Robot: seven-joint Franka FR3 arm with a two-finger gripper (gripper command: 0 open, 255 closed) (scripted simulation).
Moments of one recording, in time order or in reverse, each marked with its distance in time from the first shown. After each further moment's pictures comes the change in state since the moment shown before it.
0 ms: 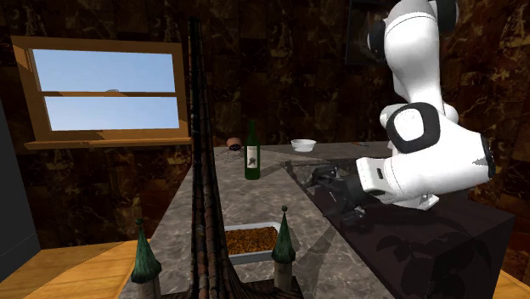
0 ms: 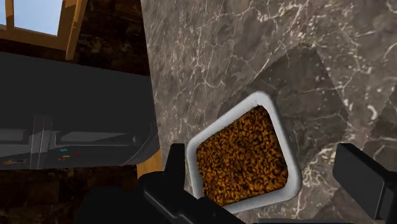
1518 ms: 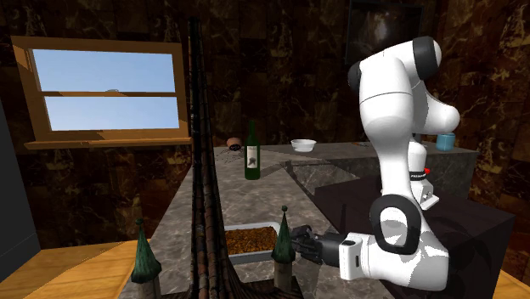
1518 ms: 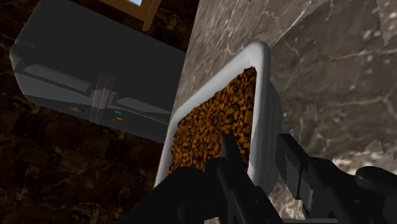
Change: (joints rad) arm 0.155 0.501 -0.197 0.239 -0.428 -0.226 0.088
